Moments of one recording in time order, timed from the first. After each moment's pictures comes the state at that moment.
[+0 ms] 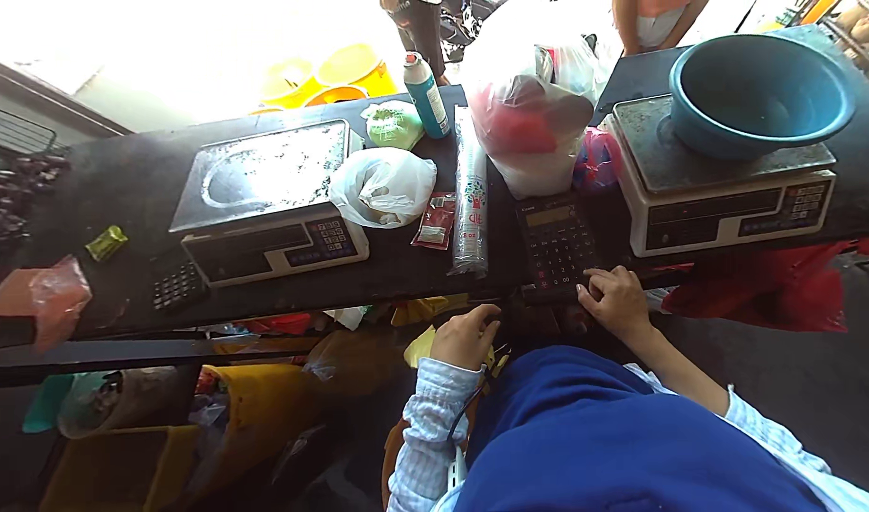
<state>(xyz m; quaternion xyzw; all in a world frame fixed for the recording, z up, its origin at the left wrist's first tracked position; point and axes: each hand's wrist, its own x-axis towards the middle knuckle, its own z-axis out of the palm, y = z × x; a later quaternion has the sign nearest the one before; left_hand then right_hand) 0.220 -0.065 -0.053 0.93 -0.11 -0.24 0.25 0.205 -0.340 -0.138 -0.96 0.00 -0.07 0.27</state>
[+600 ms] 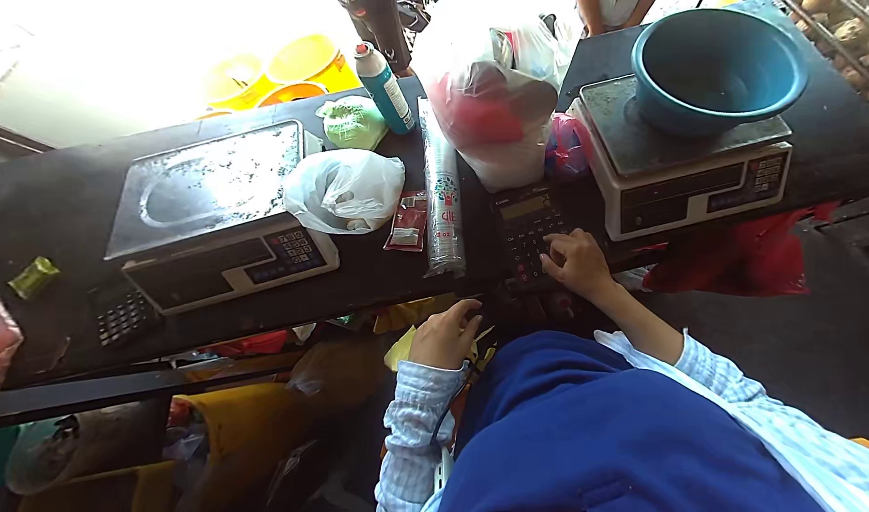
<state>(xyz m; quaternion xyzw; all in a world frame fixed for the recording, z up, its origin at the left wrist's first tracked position) 0.227 -0.068 -0.057 0.93 -0.12 -0.24 0.24 0.246 -0.338 -0.136 -0.95 -0.03 -0.05 0.31</state>
